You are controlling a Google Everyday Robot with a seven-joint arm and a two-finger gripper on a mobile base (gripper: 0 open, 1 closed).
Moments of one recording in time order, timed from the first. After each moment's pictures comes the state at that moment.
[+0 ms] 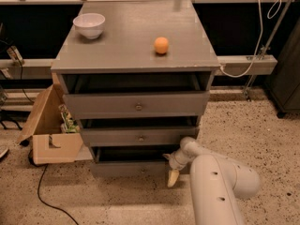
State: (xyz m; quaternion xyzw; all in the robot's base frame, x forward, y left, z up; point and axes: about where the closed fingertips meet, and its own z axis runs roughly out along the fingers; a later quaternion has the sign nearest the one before) arm 0.656 -0.099 0.149 -0.71 0.66 0.18 0.18
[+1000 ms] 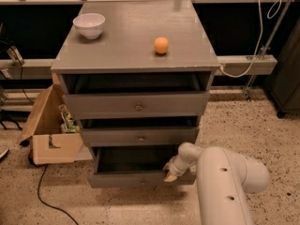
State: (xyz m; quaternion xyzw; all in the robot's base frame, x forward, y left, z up) arm 0.622 -0.098 0.156 -0.71 0.67 0.16 0.16
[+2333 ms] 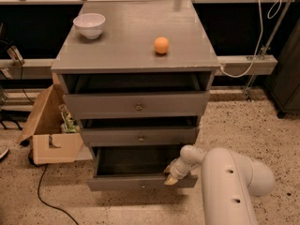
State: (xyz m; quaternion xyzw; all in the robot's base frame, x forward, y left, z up) arm 0.609 -0.102 0.157 -0.70 0.67 0.16 0.16
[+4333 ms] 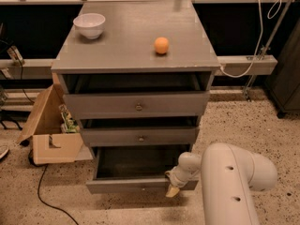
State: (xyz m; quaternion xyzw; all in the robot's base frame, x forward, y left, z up) arm 0.556 -0.106 0.149 -0.71 0.68 0.16 0.12
